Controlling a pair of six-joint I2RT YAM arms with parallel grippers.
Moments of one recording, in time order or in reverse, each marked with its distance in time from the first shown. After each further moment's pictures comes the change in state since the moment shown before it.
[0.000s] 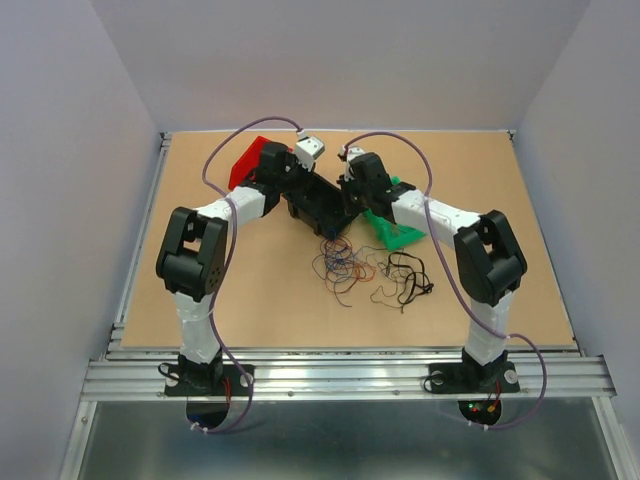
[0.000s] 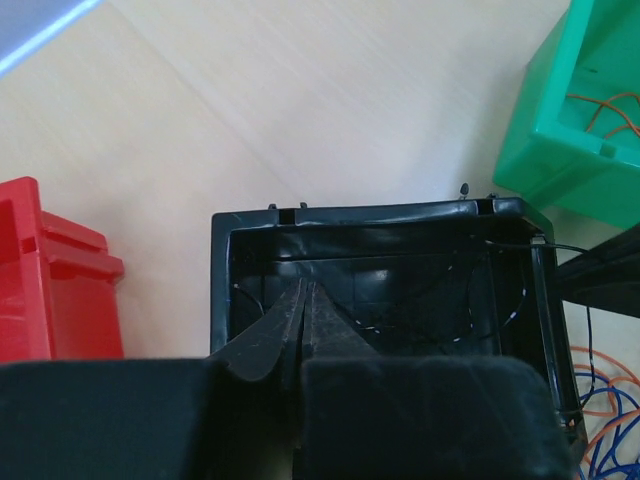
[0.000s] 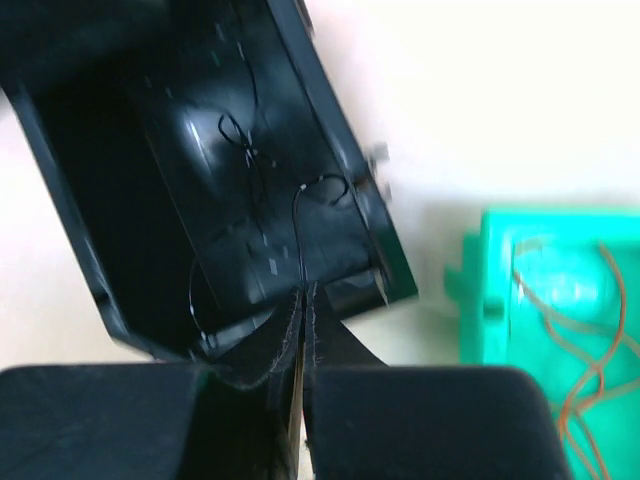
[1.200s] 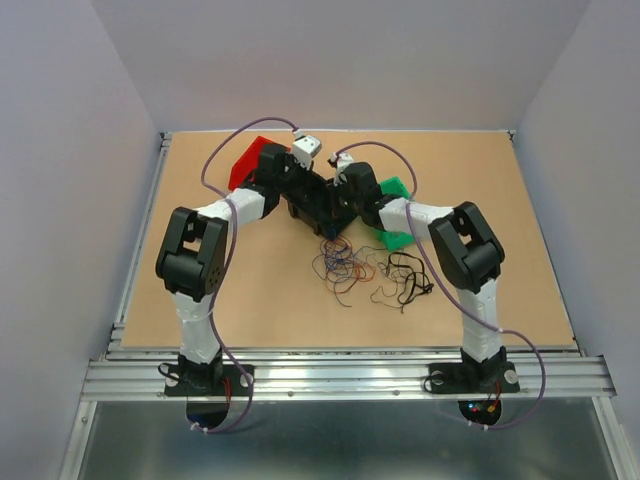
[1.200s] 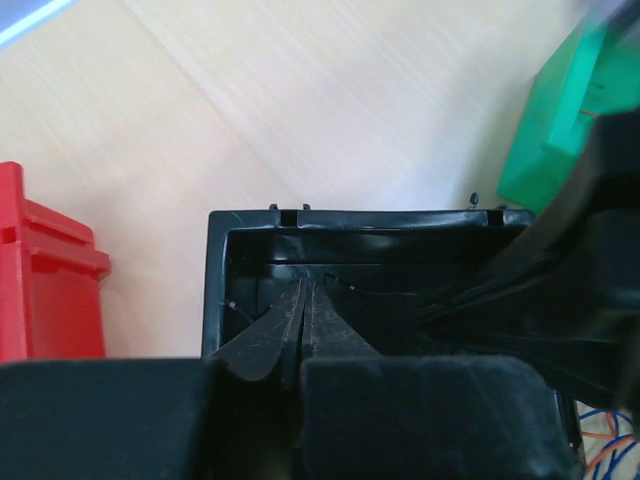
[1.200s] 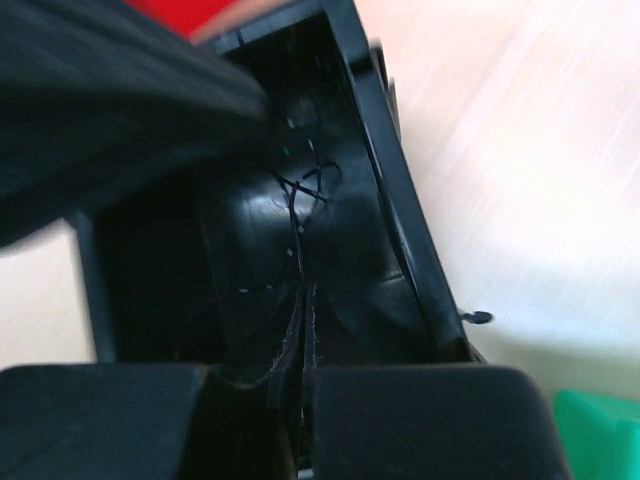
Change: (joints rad) left arm 0.003 0.036 -0.010 0.050 -0.015 -0.056; right arm 0.002 0.158 0.018 0.352 -0.175 0.009
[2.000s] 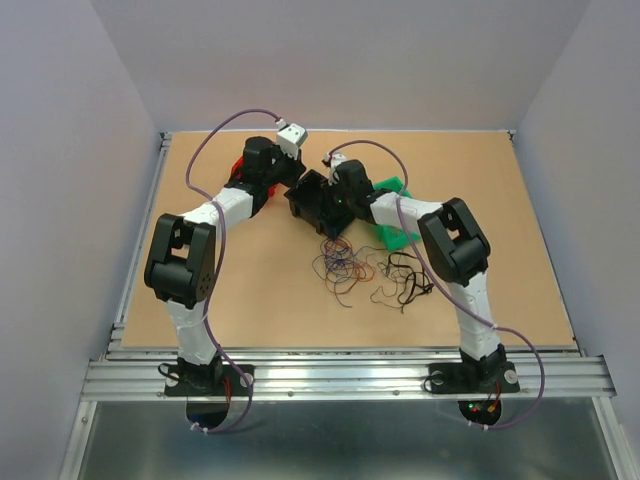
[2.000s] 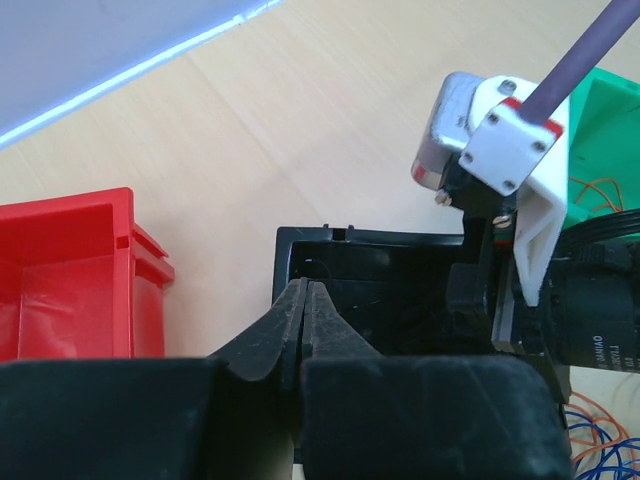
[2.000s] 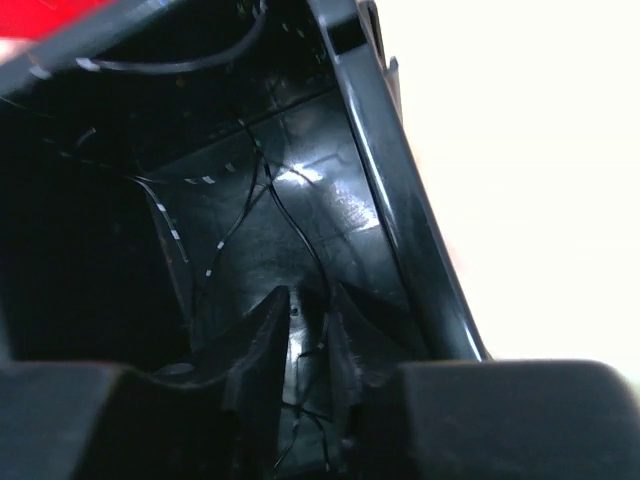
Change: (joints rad) left arm 0.050 -0.103 -0.039 0.063 0.018 -0.064; right arm 0.004 0.150 0.152 -0.134 0.024 0.000
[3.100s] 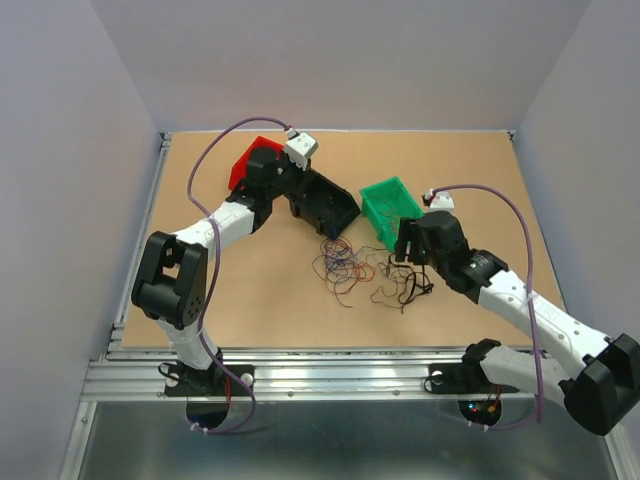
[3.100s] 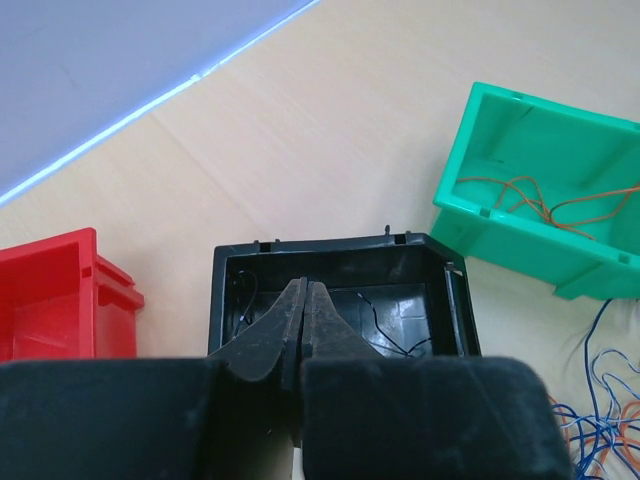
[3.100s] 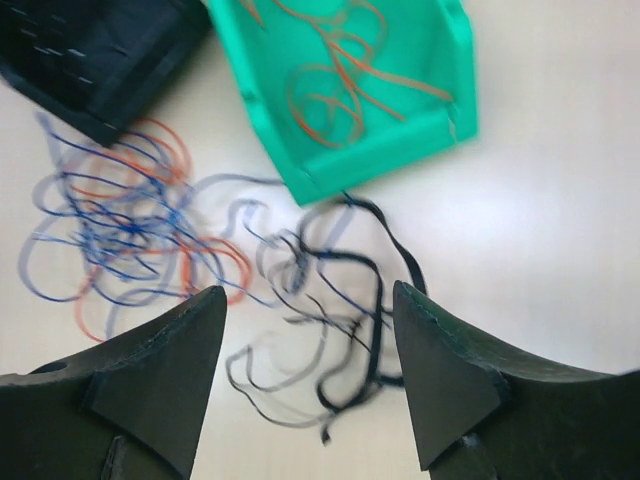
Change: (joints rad) left arm -0.078 -0.154 -0.138 0.072 -0.010 0.046; right arm 0.014 -1.168 -0.781 -0.381 0.439 0.238
